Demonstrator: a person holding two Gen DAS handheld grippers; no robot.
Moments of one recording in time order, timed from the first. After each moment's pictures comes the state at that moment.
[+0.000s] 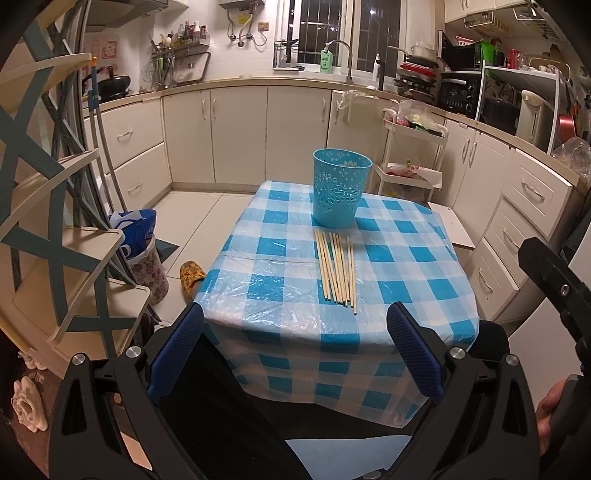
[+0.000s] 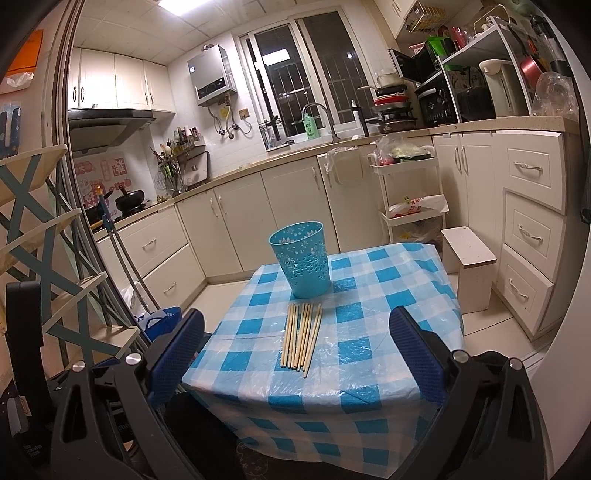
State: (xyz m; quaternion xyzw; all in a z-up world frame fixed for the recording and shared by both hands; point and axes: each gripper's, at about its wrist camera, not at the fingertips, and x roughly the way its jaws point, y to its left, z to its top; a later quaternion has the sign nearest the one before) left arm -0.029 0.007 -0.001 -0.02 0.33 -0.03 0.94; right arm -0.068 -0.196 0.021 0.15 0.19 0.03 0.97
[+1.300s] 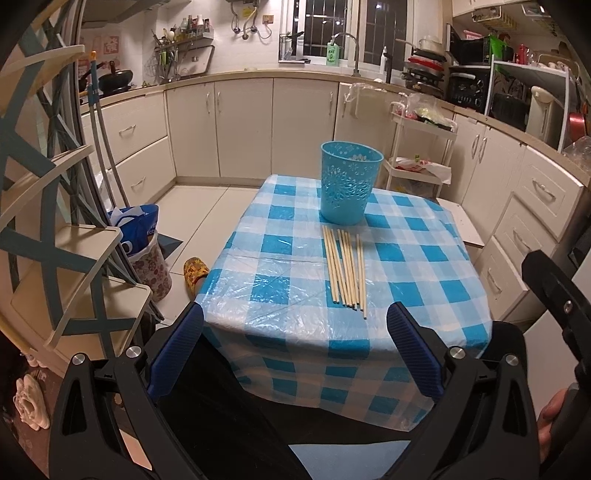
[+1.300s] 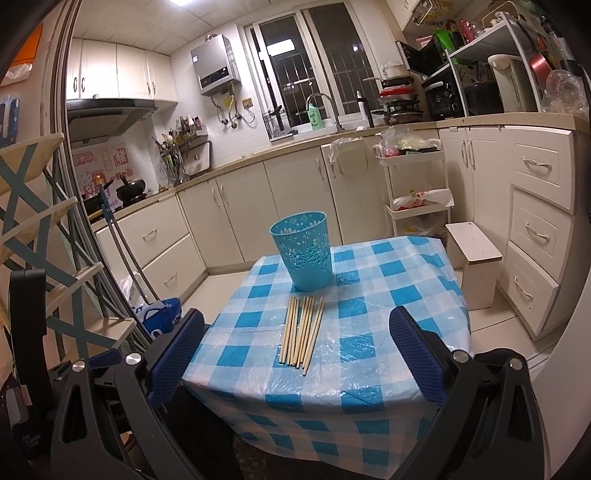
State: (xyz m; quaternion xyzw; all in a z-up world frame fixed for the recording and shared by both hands) left arm 0.000 0.006 -0.015 -0.02 0.34 -0.01 0.94; right arm -0.041 -0.189 0.006 0.14 0.22 0.04 0.96
